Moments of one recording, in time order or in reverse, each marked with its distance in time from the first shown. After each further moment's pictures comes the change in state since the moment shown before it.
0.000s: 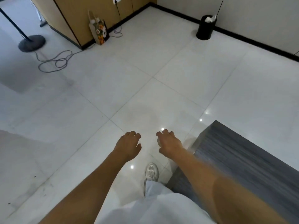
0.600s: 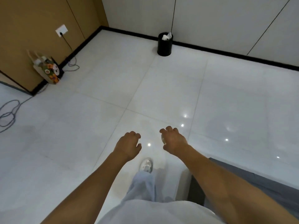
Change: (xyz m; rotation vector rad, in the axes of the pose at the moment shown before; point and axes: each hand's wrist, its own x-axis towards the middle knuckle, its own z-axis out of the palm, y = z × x) left_hand 0.368 0.017 -0.164 0.085 -0.032 0.274; right_hand 0.251 0.117 -0.217 0.051 0.120 0.263
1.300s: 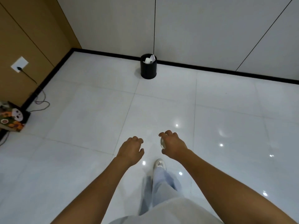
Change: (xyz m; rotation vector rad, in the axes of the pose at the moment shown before) left_hand 0.450 -0.015 -0.181 0.000 -0.076 0.134; right_hand 0.382 0.118 -0.219 0.190 0.039 0.137
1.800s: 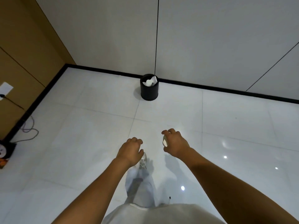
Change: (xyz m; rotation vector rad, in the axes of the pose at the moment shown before) left_hand 0.317 -0.052 -0.167 -0.017 -0.004 -0.021; right_hand 0.315 0.026 -0.188 0.029 0.036 0.043
